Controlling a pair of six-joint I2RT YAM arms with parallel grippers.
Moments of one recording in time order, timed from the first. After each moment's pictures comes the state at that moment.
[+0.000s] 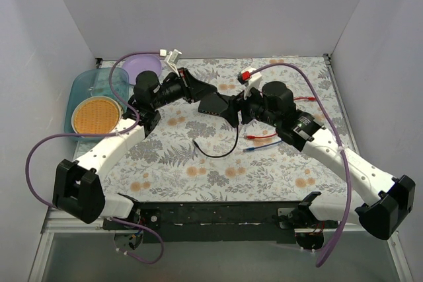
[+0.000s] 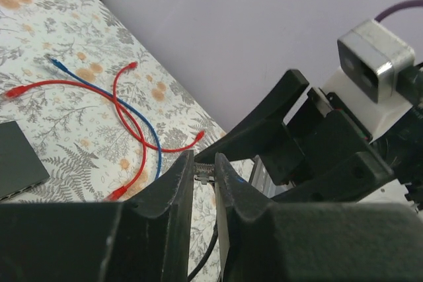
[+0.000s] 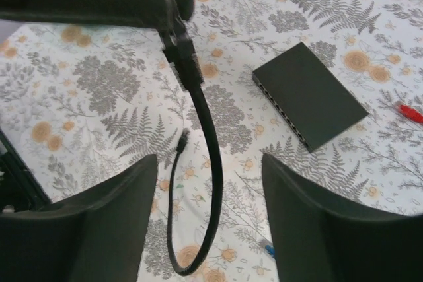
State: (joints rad) left arm -0.44 1.33 1.03 0.40 0.64 -0.75; right arm 0.75 1.17 1.11 -0.27 -0.11 0.13
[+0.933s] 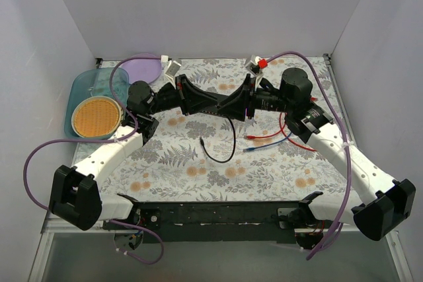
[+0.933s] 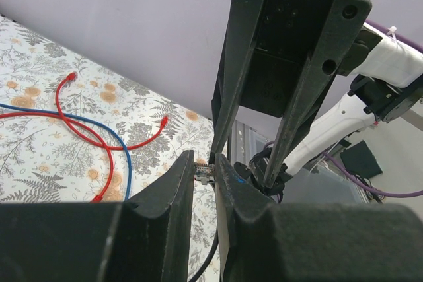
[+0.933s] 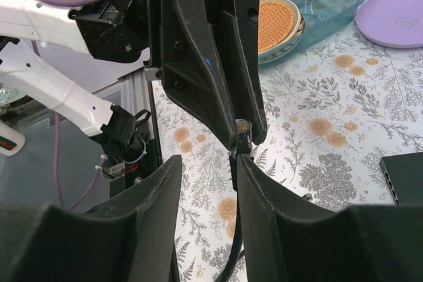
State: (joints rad) left arm -0.44 1.29 0.92 0.67 0.92 -0.73; right arm 0.59 1.19 1.16 -0.05 -0.80 0.27
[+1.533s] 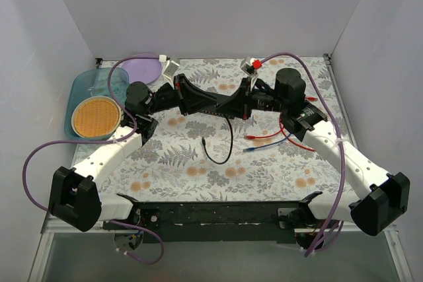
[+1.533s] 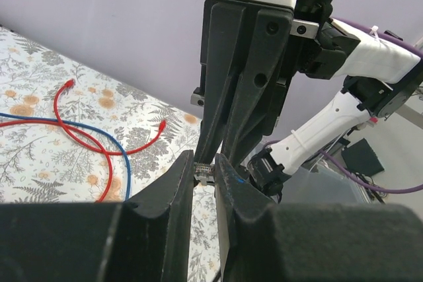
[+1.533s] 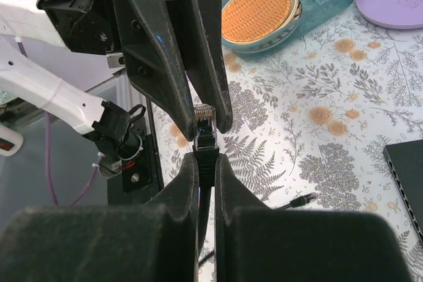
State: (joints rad) left arm -0.44 1.28 0.92 0.70 0.93 -0.74; right arm 0.59 1.23 1.14 -0.04 -0.78 0.27
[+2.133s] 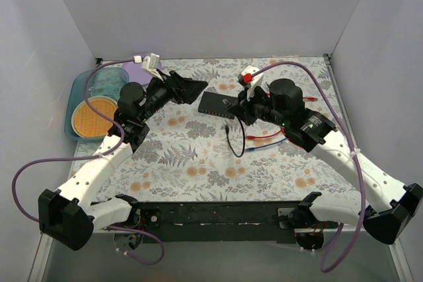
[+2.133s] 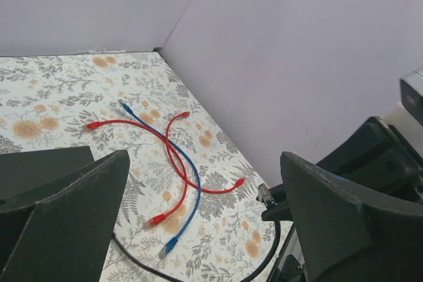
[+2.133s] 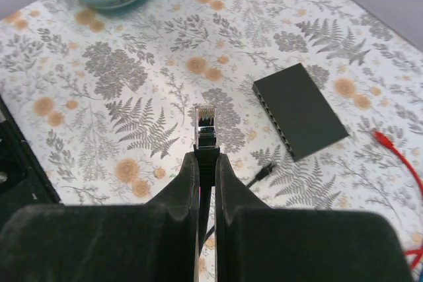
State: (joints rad) left arm -0.44 1.13 0.94 0.33 0.36 -0.68; right arm 0.73 1.15 1.21 -0.38 -0.23 0.01
